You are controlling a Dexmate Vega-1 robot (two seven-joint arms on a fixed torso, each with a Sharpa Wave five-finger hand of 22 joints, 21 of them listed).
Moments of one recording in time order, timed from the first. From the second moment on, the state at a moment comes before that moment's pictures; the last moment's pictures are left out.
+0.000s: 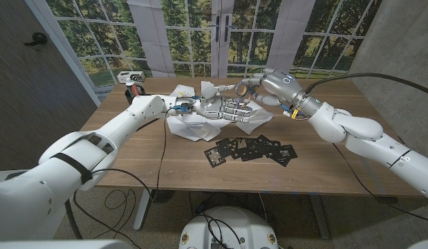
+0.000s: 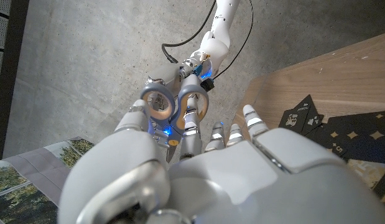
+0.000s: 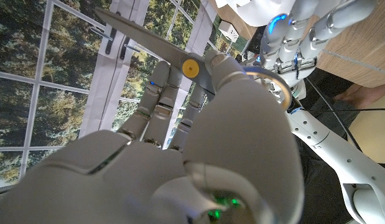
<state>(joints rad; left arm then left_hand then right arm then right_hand) 0.30 0.43 0.66 -1.01 -0.90 0.57 -1.29 0.64 0.08 0.34 -0.15 0.20 0.47 0.12 0.19 0.18 0.00 0.20 0.20 0.19 -0.12 0.21 0.18 0.17 0.01 0.21 0.25 0.20 -0.86 -0.94 -0.44 -1.84 -0.80 0.37 -0.42 1.29 0.09 0.28 -0.18 0.50 0.56 -0.19 0.20 0.43 0.55 -0.15 0.81 0.77 0.82 -0.01 0.20 1.11 0.39 -0.04 1.12 0.19</state>
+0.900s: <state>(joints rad) 0.23 0.37 0.71 -0.89 -0.84 0.56 -1.36 0.64 0.10 0.35 -0.15 0.20 0.51 0.13 0.20 0.18 0.01 0.19 0.21 0.19 -0.12 0.22 0.18 0.17 0.01 0.21 0.25 0.20 -0.81 -0.93 -0.47 -1.84 -0.85 0.39 -0.43 1.30 0.08 0.28 -0.18 0.50 0.56 -0.19 0.20 0.43 0.58 -0.18 0.82 0.77 0.83 0.00 0.20 1.10 0.37 -0.04 1.17 0.19</state>
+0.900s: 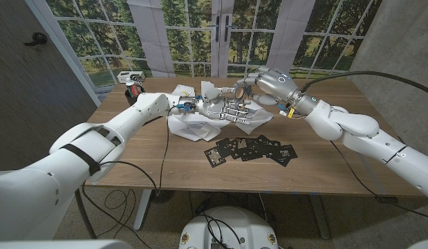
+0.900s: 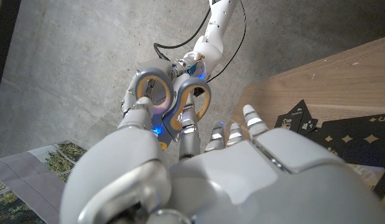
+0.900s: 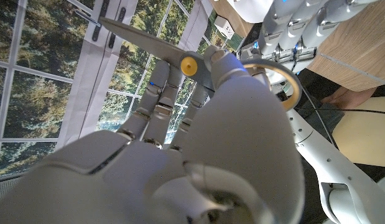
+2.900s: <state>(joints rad) 0.20 0.36 0.73 -0.85 -0.82 0.53 -1.32 0.66 0.11 0.36 -0.16 0.22 0.55 0.13 0.20 0.19 0.03 0.17 0.22 0.19 -0.09 0.21 0.18 0.17 0.04 0.21 0.25 0.20 -0.76 -0.96 -0.48 -1.82 -0.82 0.40 -0.32 1.29 0.08 0.29 -0.18 0.46 0.55 -0.21 0.20 0.44 0.57 -0.20 0.81 0.79 0.82 -0.01 0.21 1.09 0.33 -0.04 1.23 0.18</state>
